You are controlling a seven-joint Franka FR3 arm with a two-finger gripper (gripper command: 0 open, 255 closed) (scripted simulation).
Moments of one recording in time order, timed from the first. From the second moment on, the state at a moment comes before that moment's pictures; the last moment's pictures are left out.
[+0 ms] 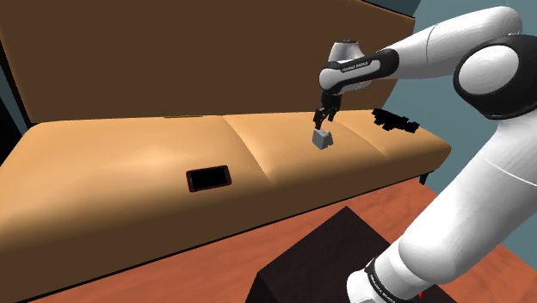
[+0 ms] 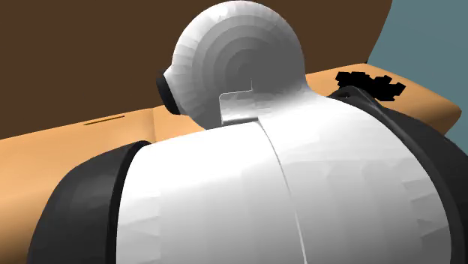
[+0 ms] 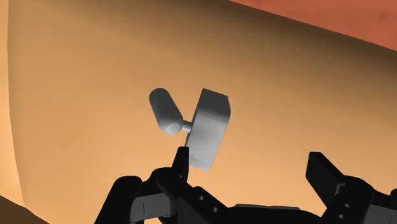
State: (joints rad) arm -0.12 0.07 -0.28 -2.05 -0.23 2.16 -0.36
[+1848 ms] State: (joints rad) arm -0.17 0.34 -0.29 -1.88 -0.16 2.29 -0.42
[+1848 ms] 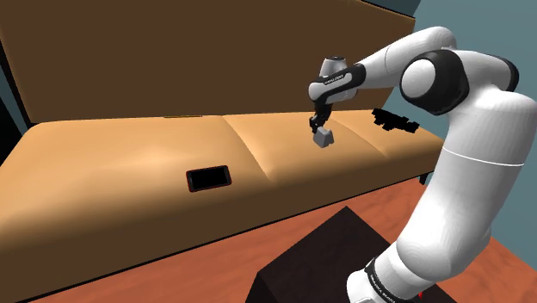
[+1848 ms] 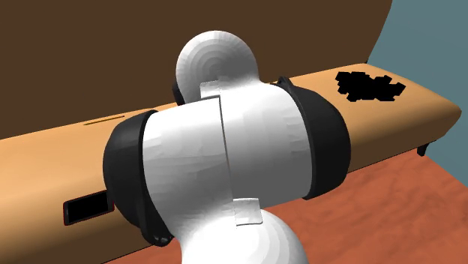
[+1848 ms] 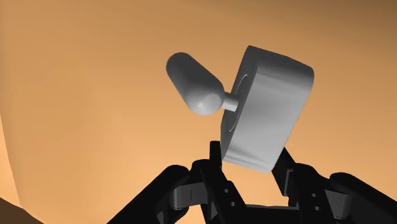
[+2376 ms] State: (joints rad) arm -0.17 0.29 -0.29 -1.83 -0.16 2.20 -0.43
